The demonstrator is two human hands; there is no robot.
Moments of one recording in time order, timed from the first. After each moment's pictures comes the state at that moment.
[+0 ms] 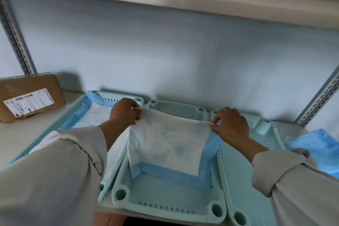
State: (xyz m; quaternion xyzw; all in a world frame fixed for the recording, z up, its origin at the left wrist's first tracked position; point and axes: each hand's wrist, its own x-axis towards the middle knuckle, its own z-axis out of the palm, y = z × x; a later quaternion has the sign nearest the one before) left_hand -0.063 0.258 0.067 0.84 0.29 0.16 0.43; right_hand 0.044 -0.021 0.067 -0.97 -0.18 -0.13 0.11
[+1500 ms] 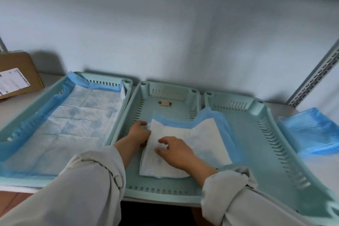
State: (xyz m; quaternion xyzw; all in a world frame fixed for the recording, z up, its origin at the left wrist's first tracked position) left_hand -0.045 0.187 -0.048 0.73 0.36 0.02 0.58; right_hand -0.035 0.045 -0.033 -0.92 -0.27 0.20 0.20
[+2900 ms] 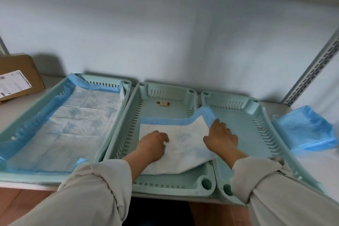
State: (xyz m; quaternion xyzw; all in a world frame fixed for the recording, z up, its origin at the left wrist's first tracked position) left_hand -0.073 0.140 -0.033 0.97 0.11 -0.08 0.21; right_hand 0.011 -0.040 -0.010 -1.00 -0.04 0.06 0.06
